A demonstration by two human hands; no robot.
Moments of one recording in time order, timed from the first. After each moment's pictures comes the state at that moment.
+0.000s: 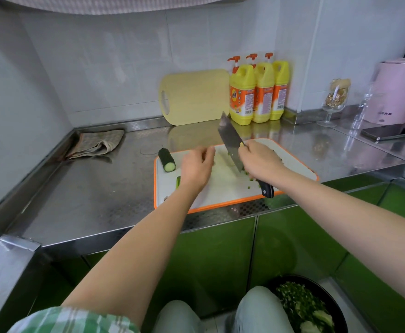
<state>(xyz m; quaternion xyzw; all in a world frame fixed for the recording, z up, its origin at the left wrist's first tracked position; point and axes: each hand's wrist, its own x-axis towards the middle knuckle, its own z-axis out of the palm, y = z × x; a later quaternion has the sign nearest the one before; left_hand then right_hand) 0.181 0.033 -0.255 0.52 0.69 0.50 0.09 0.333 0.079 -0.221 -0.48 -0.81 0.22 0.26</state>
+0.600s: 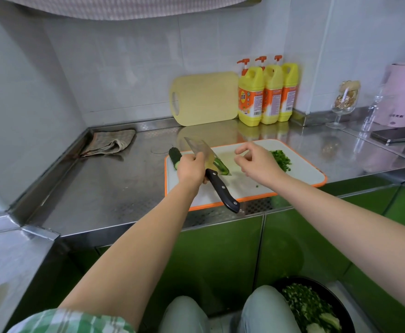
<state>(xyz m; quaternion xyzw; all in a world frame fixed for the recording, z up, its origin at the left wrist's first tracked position) 0.165 0.014 -0.252 0.36 0.71 0.56 0.22 0.323 0.072 -0.239 -0.41 -0.80 0.29 0.33</state>
